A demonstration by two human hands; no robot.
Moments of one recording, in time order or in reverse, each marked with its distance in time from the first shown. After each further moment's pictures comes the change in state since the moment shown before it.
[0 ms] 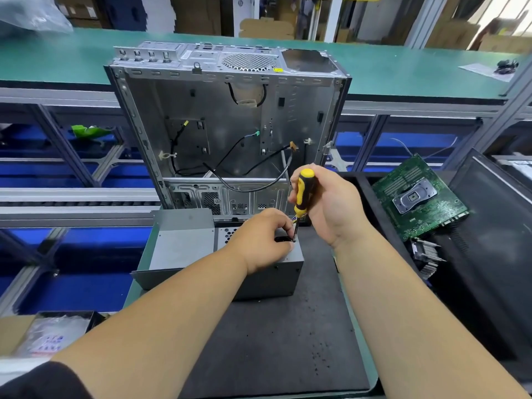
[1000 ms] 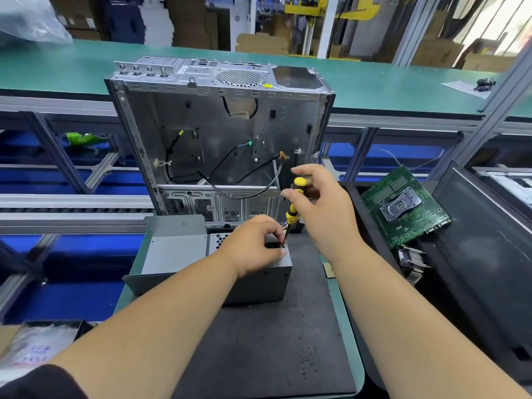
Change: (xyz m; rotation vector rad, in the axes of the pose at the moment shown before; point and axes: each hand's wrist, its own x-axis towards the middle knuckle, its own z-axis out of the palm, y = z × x) left_hand 0.000 0.002 0.002 -0.016 0.015 0.037; right_hand -0.023 -0.010 -0.014 -0.666 0.089 -0.378
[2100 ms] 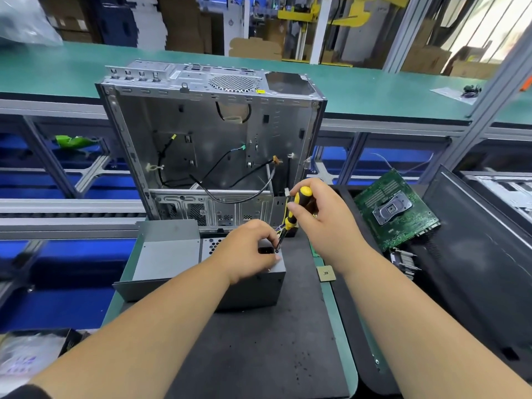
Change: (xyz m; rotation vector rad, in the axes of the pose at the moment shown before) left_hand -0.004 0.001 -0.004 0.019 -0.001 0.008; right_hand 0.000 0.012 -0.020 -0.241 -0.137 -0.158
